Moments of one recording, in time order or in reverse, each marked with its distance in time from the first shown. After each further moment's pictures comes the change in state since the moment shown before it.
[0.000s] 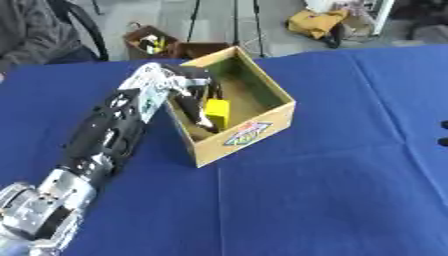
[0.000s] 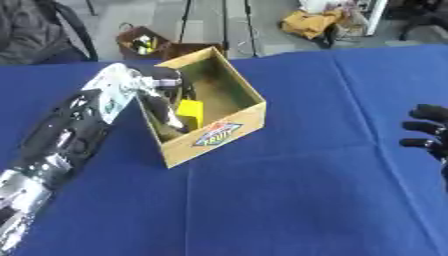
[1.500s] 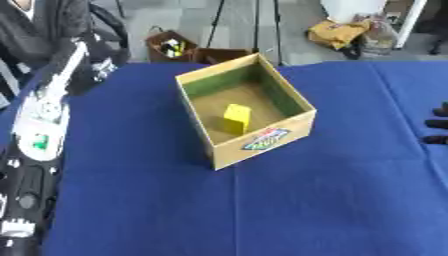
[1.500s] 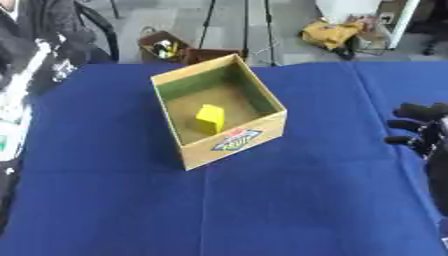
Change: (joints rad) left arm 0.458 0.000 0.431 -0.542 0.399 0.180 0.418; right arm 0.022 0.007 -0.025 0.001 0.000 -0.009 -0.019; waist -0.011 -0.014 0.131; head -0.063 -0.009
